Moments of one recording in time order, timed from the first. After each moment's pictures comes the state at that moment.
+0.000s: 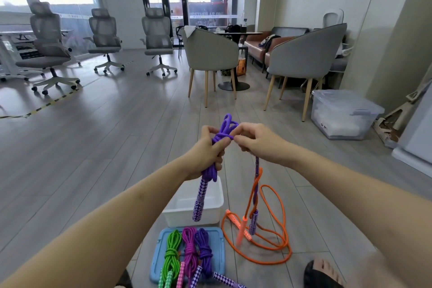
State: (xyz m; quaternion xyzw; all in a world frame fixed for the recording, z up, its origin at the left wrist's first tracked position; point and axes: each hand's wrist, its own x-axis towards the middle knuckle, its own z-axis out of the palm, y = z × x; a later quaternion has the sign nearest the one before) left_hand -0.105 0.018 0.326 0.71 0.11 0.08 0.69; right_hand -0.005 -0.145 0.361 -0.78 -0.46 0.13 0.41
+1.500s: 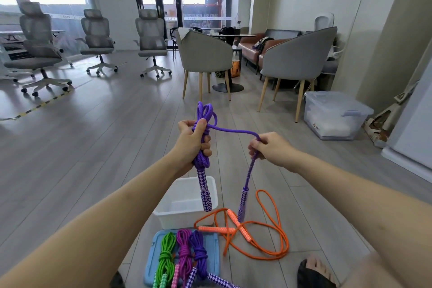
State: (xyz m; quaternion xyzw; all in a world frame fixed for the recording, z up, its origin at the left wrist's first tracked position) left_hand -0.108 0.023 0.343 0.58 0.14 0.20 0.78; right_hand 0.032 -0.172 0.333 -0.84 -0.29 0.14 0.44
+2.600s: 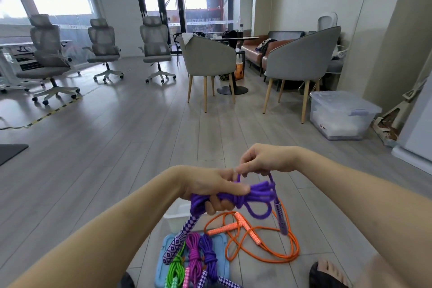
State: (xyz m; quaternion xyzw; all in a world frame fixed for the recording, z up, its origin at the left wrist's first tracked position) left_hand -0.158 -0.008 0.355 0.74 0.03 -0.33 0.59; right_hand 0.003 -0.160 0.356 -0.78 -0.46 0.35 0.26
